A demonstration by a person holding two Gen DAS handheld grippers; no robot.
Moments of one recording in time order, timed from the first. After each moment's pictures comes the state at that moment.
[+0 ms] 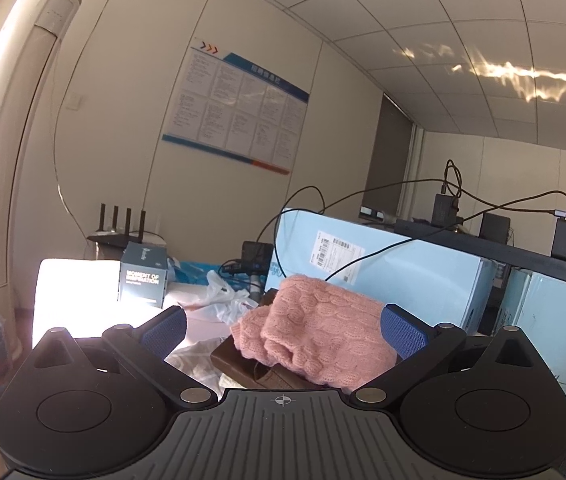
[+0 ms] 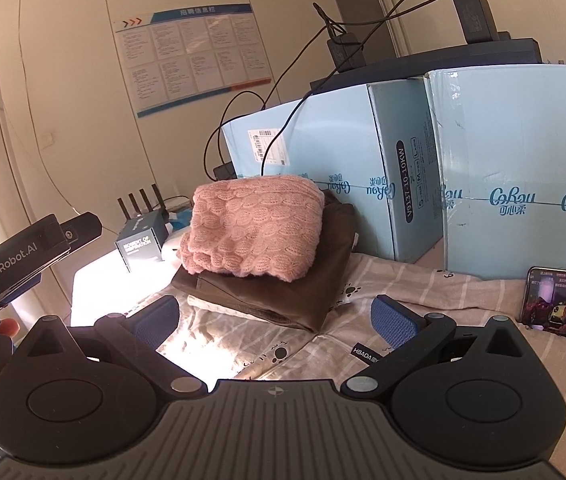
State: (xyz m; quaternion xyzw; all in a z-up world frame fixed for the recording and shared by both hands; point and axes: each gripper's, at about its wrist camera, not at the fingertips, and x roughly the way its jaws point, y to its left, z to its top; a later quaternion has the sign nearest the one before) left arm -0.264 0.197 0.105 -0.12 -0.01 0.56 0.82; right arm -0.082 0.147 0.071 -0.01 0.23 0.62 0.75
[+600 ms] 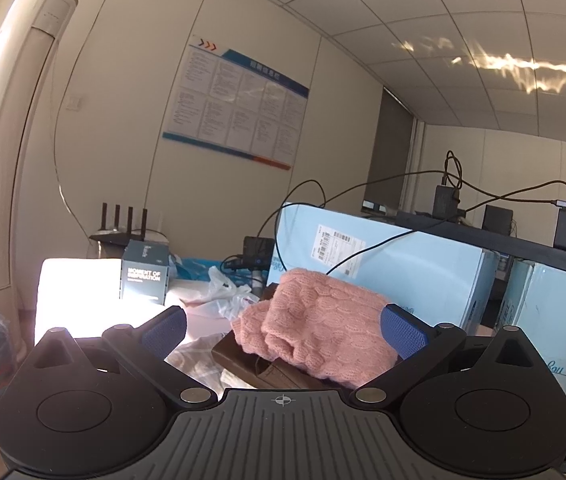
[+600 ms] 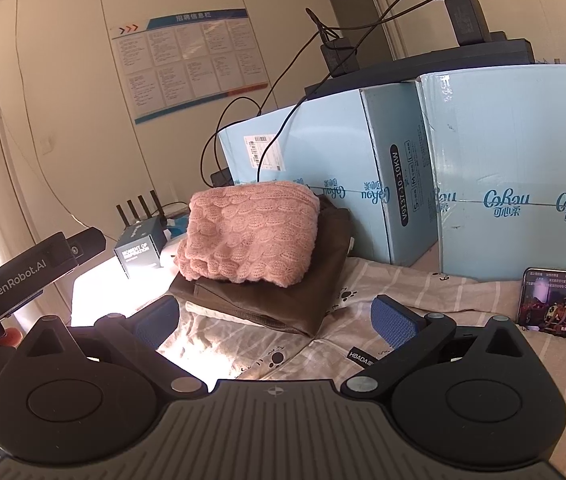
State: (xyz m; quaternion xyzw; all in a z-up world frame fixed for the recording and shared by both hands) left arm -0.258 0.197 0.103 -0.12 0.00 0.56 0.82; right arm -0.077 0.144 0.072 0.00 0.23 0.62 0.75
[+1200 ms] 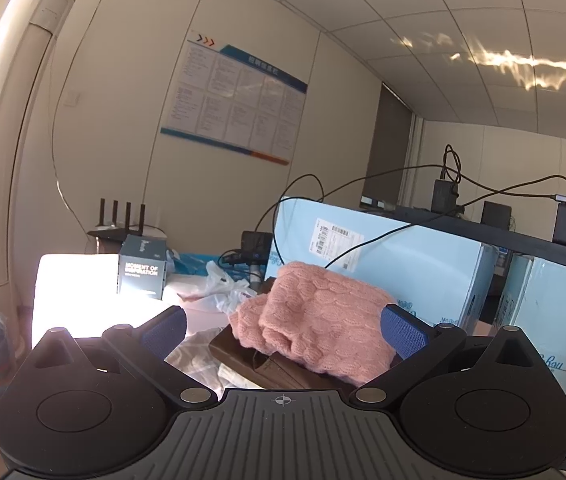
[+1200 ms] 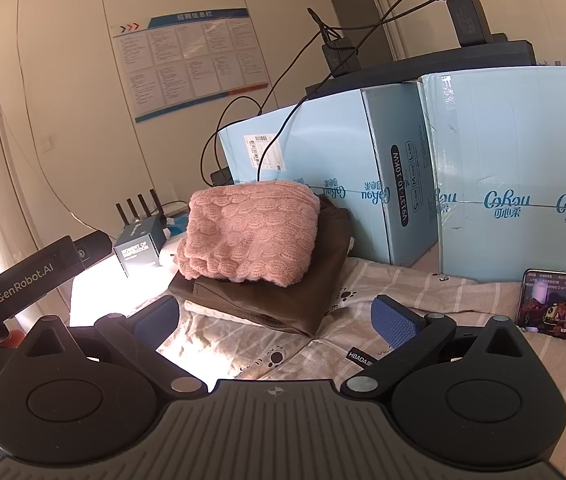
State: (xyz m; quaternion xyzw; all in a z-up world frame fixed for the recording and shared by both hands) left arm -0.257 0.197 0.101 -0.12 0.01 0.55 0.82; right arm -0.078 0.145 0.071 0.00 0.23 0.62 0.75
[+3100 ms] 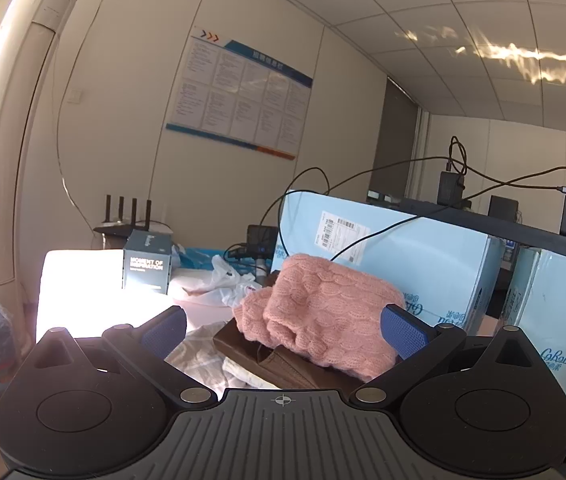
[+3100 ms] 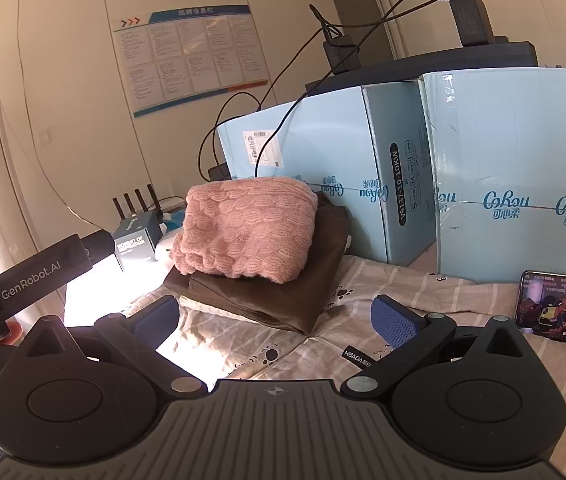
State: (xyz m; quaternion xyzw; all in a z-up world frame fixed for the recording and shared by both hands) left arm -0.252 0.199 0.097 -0.12 0.02 0.56 0.82; right arm -0.078 0.147 0.069 -0.01 0.23 0.62 0.75
